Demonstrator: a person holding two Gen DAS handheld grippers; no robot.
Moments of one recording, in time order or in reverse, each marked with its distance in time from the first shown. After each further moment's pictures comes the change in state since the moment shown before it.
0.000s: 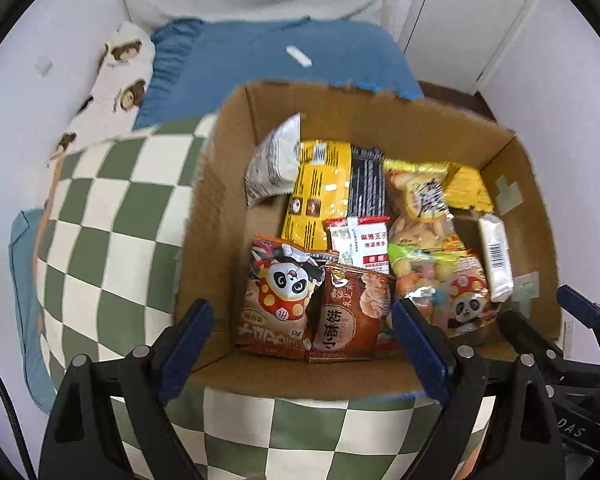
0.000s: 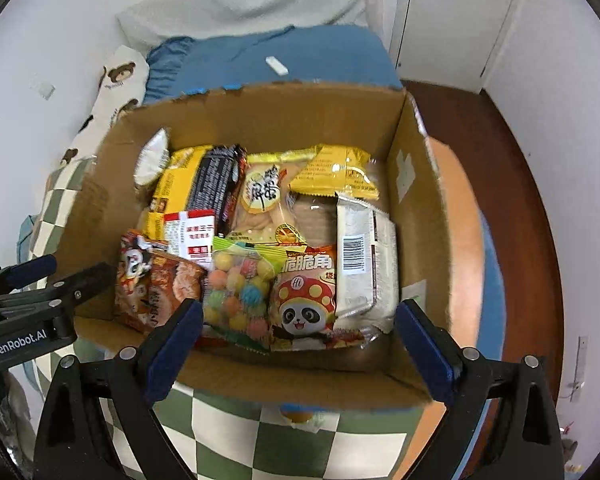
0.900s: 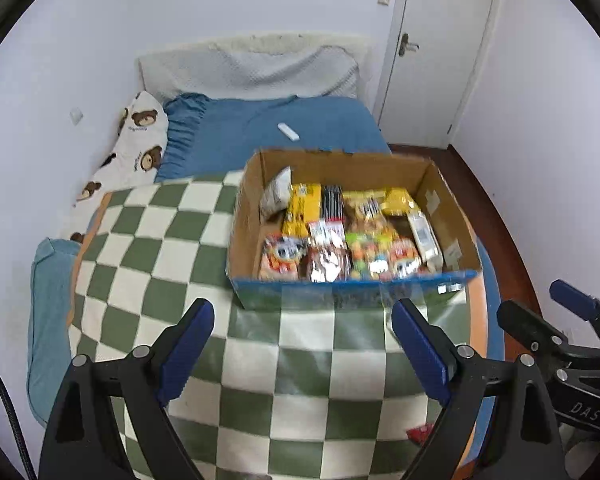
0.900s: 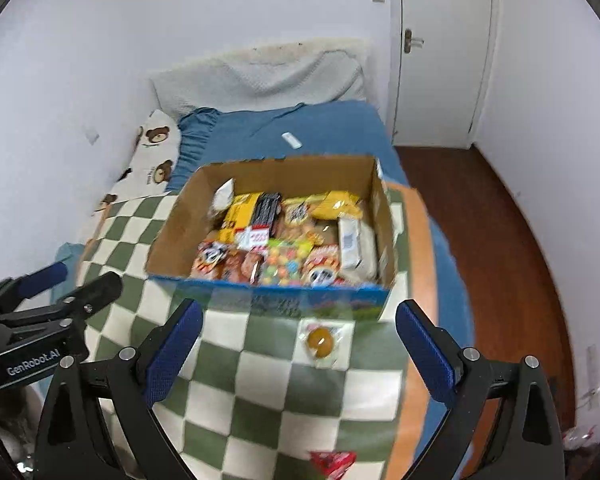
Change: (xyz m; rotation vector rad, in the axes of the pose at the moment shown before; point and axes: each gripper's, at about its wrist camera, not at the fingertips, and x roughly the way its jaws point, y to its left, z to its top) left arm -0.131 -0.002 -0.116 0.045 -0.262 -0.026; right arm -0.164 0.009 -0.118 0.018 -0.272 0.055
